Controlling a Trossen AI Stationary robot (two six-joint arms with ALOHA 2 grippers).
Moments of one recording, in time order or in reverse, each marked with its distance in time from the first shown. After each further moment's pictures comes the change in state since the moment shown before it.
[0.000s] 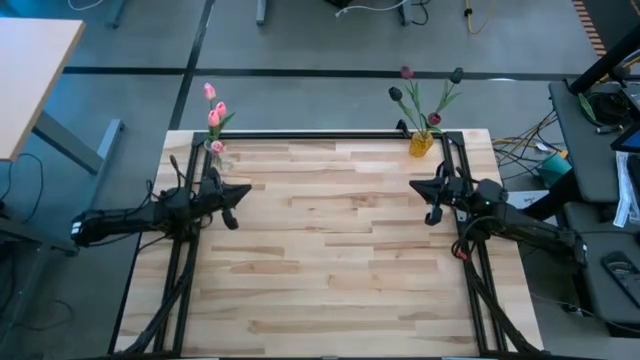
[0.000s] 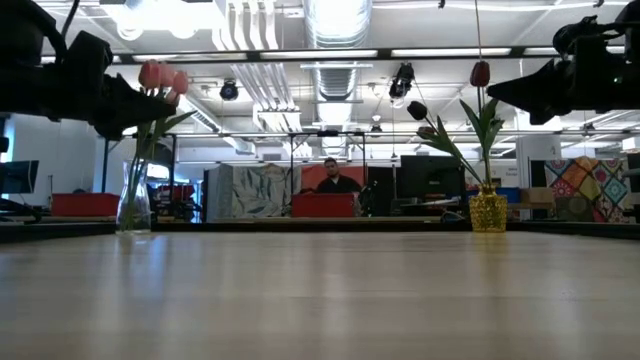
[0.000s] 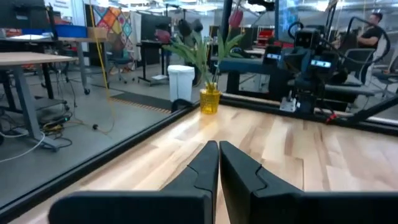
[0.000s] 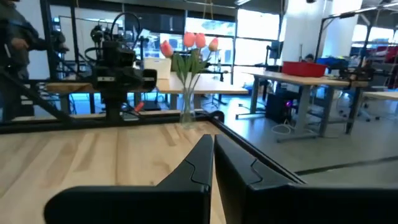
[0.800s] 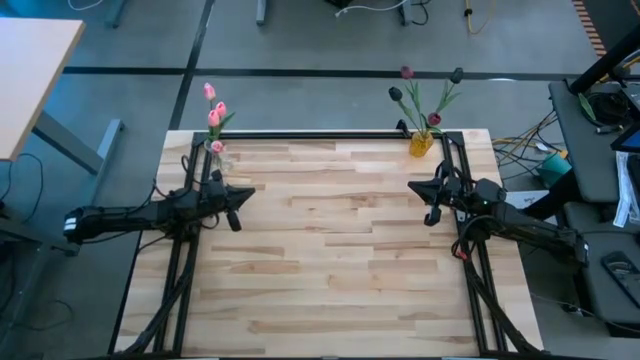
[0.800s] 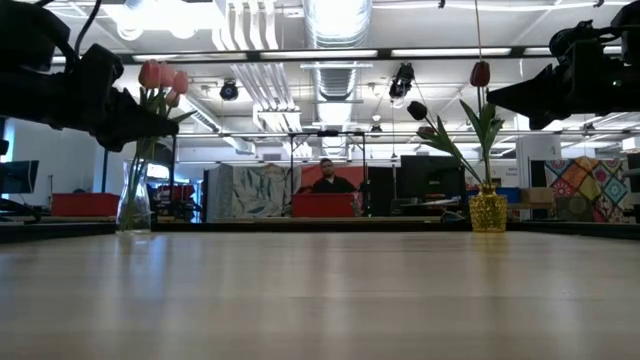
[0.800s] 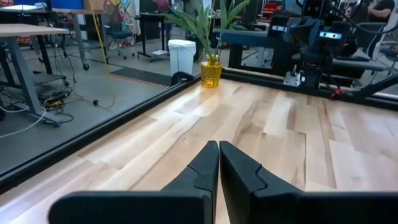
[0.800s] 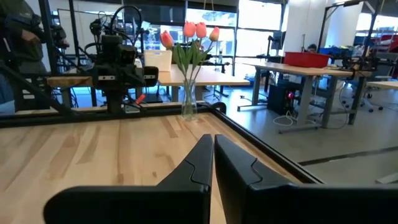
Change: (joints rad) left arm 0.000 0.125 0.003 0.008 0.000 -0.041; right arm 0.000 0.020 -0.001 -0.018 0.001 0.013
